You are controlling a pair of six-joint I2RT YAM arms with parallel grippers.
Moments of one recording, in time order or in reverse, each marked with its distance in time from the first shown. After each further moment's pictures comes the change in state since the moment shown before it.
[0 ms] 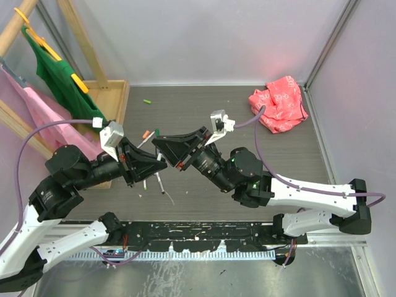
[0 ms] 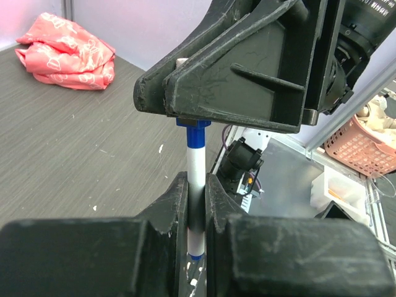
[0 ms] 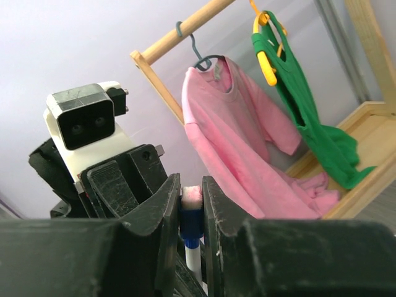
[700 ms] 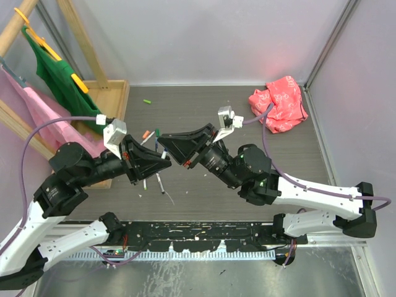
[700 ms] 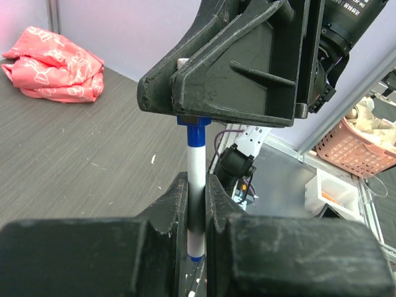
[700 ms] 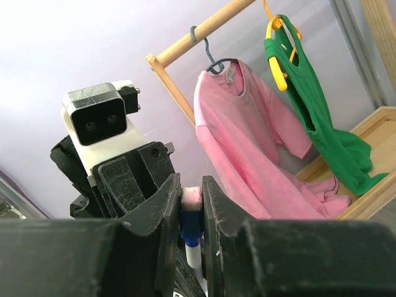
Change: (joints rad) left arm 0.001 0.037 -0.002 0.092 0.038 -0.013; right arm -0.051 -0.051 0.018 -0.079 -0.096 0.004
